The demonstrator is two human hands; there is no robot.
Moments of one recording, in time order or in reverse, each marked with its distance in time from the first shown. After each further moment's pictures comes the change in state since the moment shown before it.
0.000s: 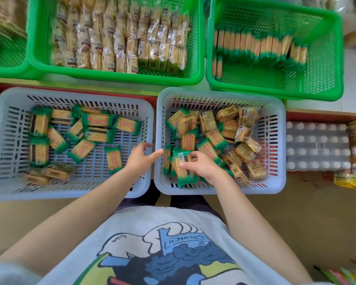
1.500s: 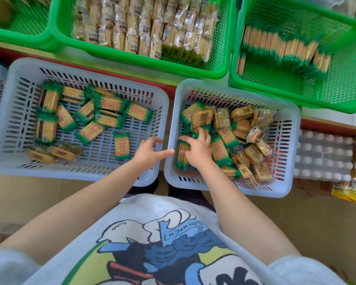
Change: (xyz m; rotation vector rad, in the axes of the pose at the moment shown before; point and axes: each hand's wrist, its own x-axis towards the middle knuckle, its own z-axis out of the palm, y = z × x) left_hand 0.002 -0.028 -0.002 -0.043 -0.044 0.029; right_hand 0.045 -0.022 0.045 -0.671 0.292 -0.200
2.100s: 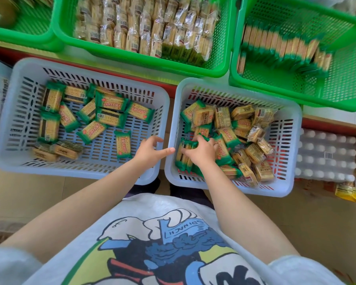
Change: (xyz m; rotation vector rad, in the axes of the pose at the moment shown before) left_hand -0.008 0.006 0.001 -0.031 0.012 -0.007; right_hand -0.008 0.004 -0.002 0.137 0.037 0.260
